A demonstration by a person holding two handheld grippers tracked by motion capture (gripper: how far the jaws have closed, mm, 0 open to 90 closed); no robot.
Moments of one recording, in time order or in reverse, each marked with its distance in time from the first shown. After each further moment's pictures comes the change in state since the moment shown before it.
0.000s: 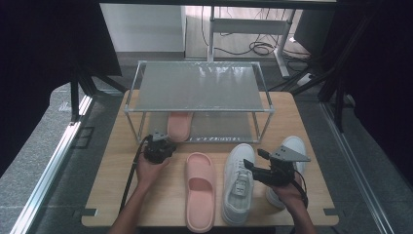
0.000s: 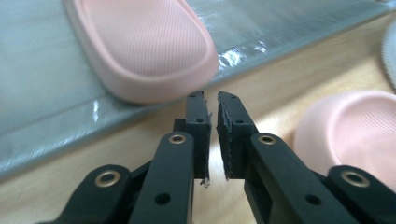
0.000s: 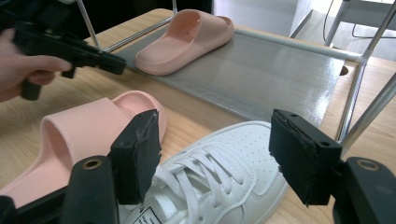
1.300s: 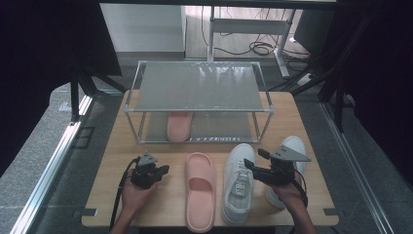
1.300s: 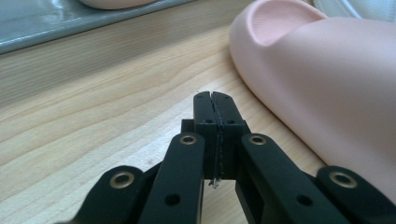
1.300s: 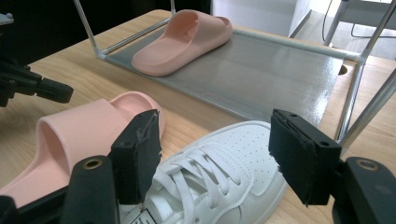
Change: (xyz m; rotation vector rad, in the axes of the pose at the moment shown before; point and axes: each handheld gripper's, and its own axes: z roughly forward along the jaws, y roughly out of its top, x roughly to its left) left arm -0.019 -0.049 -0.051 0.053 -0.089 0.023; right arm -0.002 -0.002 0.002 -0.006 -0.002 0.007
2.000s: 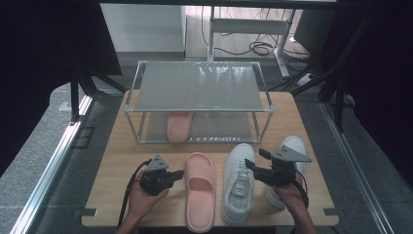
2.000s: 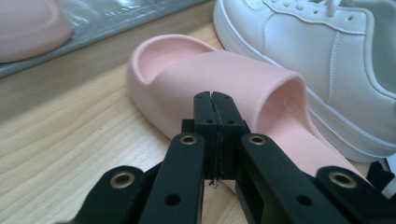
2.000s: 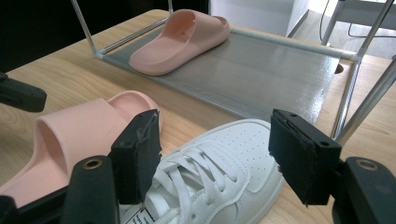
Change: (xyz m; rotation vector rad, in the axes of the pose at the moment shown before) left arm -0.047 0.017 -0.015 -0.044 -0.187 0.098; right arm -0.001 -0.001 -0.002 0.000 -0.008 0.002
